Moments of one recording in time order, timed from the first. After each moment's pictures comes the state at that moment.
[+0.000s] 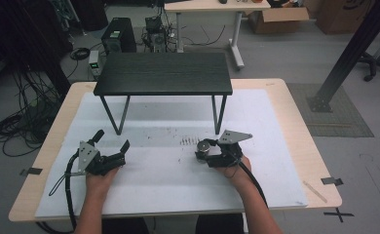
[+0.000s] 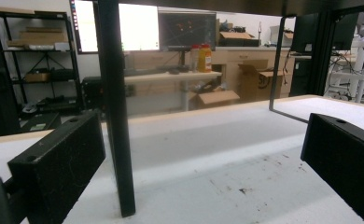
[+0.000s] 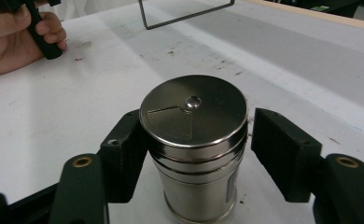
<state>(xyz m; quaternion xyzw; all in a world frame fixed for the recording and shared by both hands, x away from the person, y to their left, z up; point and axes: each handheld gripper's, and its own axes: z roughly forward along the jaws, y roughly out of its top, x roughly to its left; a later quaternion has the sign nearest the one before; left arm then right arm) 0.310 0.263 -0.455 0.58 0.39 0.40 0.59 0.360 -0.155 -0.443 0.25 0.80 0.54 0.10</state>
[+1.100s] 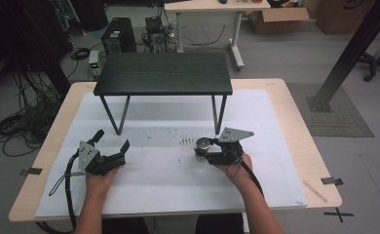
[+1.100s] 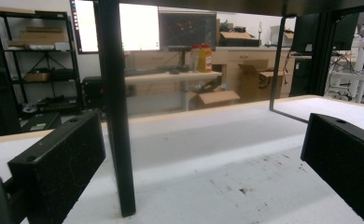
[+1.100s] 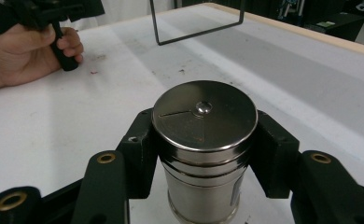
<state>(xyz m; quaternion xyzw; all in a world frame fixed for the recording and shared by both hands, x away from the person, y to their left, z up) 0.310 0.263 -0.455 0.58 0.39 0.40 0.59 0.356 -0.153 -0.422 0.22 0.80 0.55 0.11</state>
